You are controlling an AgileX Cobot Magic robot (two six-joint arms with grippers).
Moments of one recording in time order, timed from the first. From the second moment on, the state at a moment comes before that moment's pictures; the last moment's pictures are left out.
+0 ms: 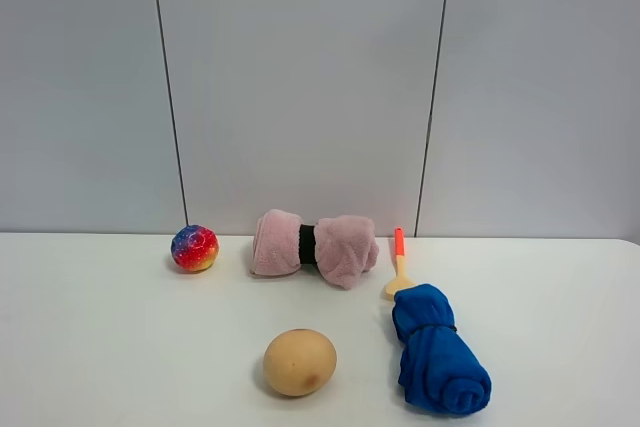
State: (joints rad) left arm -0.03 -0.01 -0.51 0.03 1.06 -0.03; right arm 0.07 1.20 -1.65 0.33 1.10 -0.37
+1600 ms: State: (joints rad) left arm -0.03 -0.01 -0.51 0.03 1.06 -0.03; right arm 0.53 2.38 -1.99 -0.10 0.66 -0.57
